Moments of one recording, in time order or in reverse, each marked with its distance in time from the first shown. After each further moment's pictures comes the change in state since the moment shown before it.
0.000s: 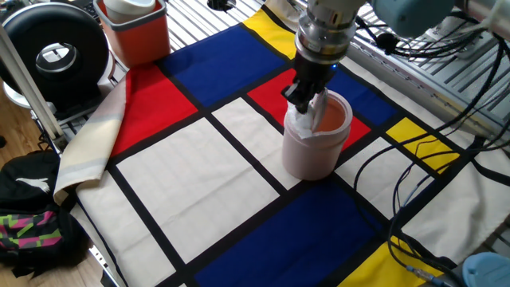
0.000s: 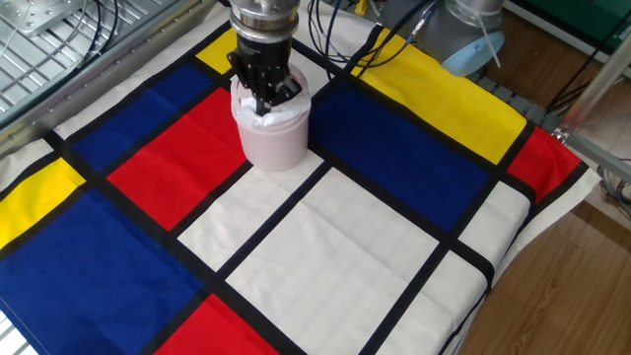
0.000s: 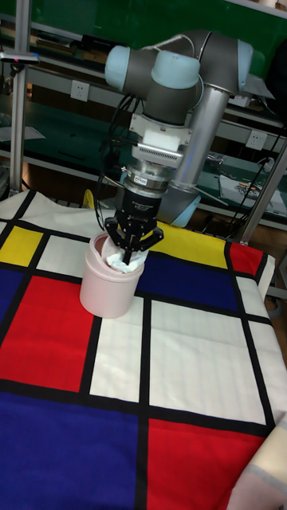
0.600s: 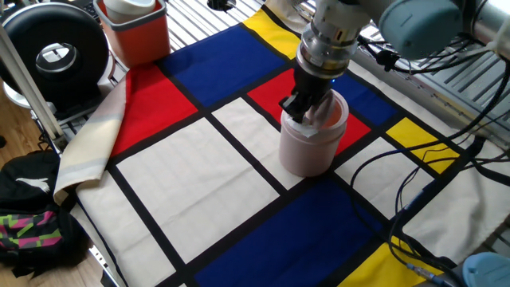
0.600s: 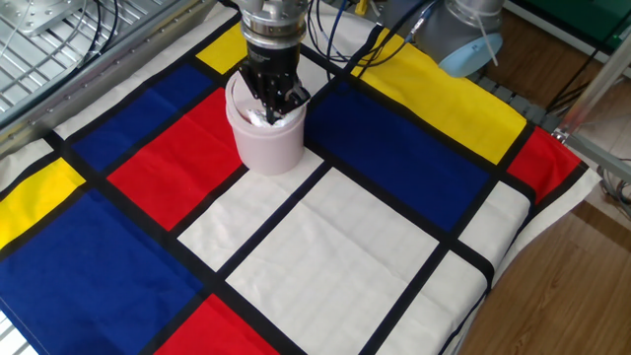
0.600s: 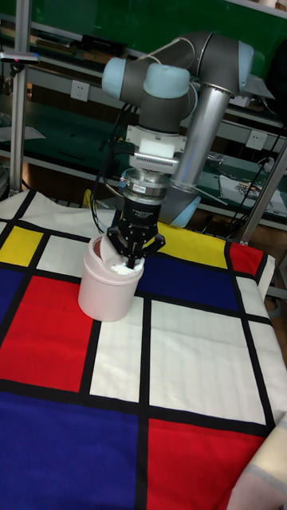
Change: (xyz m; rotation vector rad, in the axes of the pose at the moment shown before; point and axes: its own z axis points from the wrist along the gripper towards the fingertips) arm 0.003 0.012 0.019 -0.053 -0.038 -0.014
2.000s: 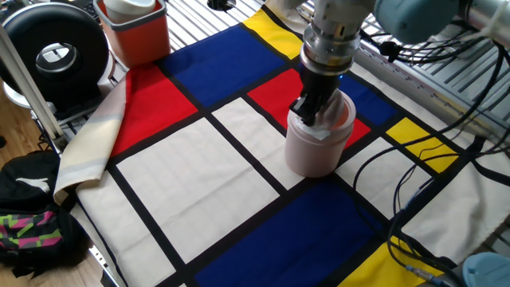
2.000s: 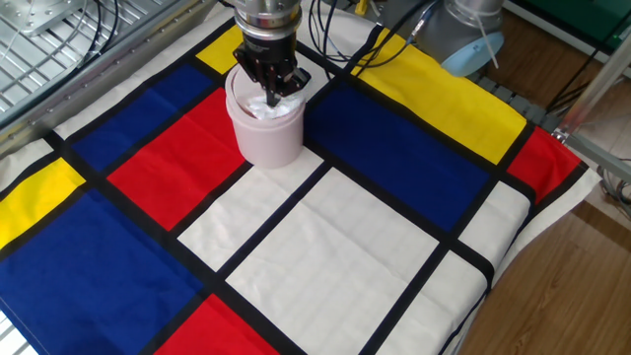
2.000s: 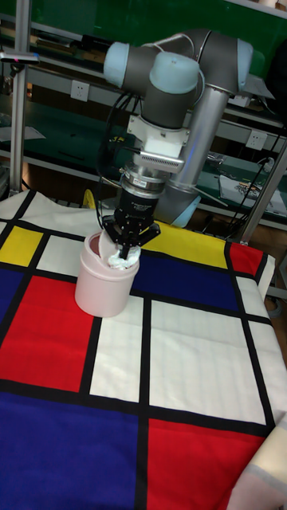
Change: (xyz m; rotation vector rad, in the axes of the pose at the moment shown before) arm 0.020 -0.021 -0.029 0.077 0.158 -0.115
